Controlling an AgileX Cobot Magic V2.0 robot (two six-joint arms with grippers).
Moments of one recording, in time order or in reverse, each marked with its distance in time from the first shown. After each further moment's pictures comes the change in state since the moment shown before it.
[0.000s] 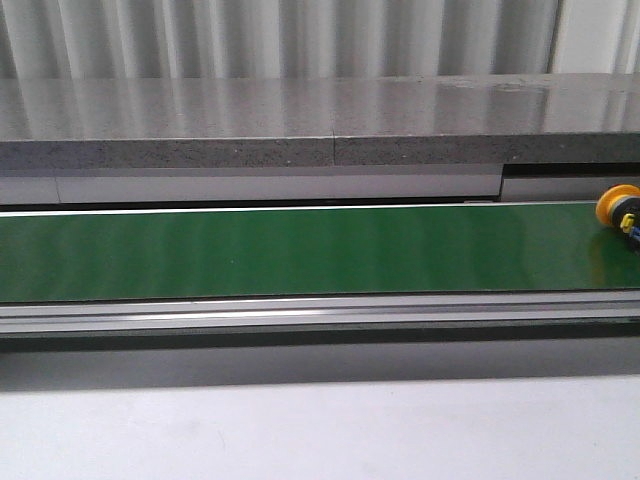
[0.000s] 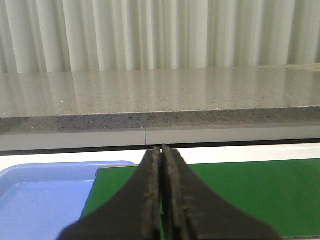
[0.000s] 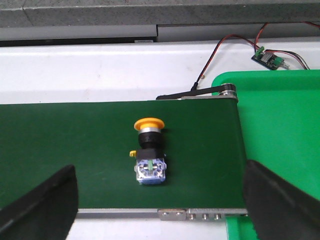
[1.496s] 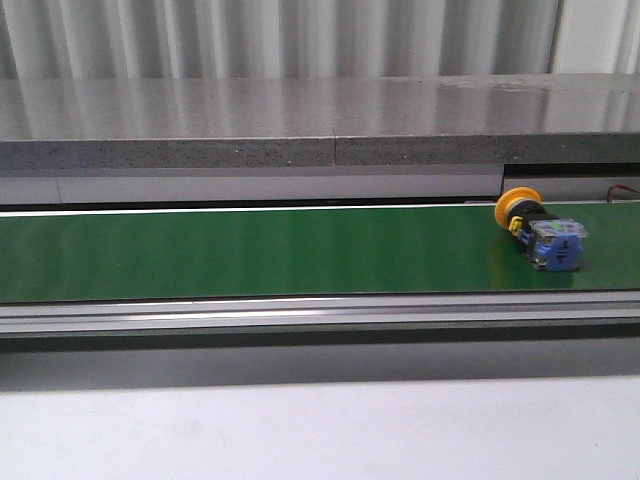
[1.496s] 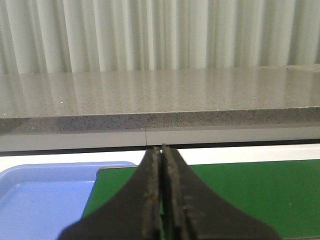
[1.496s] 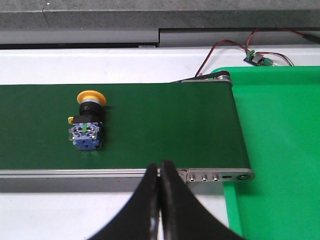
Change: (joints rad) left arm 0.000 0.000 0.000 0.000 -0.004 0.000; right arm 0.000 -0.364 0.240 0.000 0.000 -0.006
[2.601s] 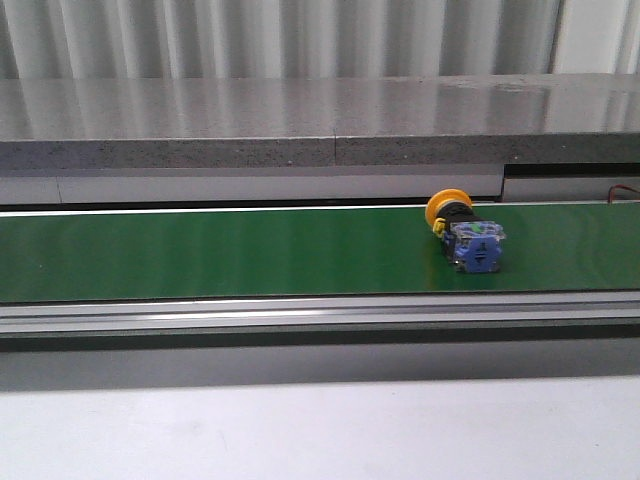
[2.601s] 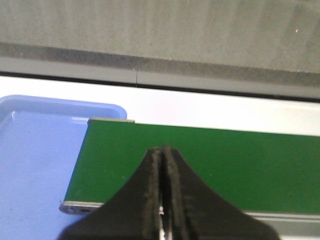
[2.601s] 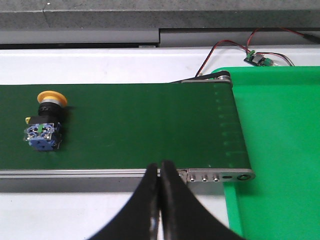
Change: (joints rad) left arm 0.000 0.431 -0.622 -0.139 0.638 0.000; right arm 0.000 0.000 0.002 0.000 0.000 0.000
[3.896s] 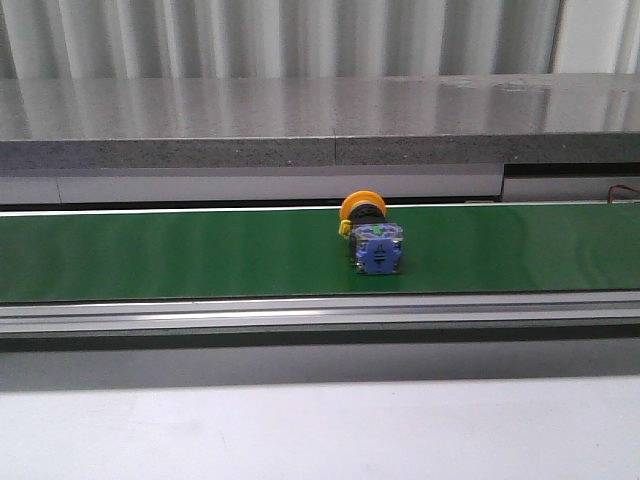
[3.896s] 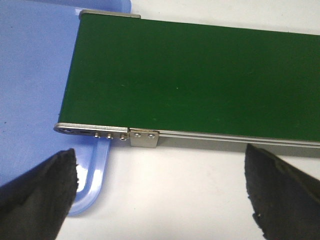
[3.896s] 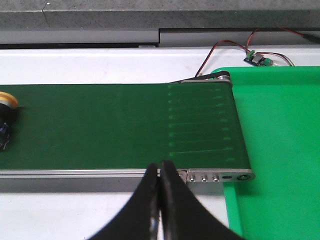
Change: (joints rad) left arm 0.000 0.326 -0.089 -0.002 0.180 0.000; right arm 0.000 0.000 0.000 0.000 0.000 -0.001
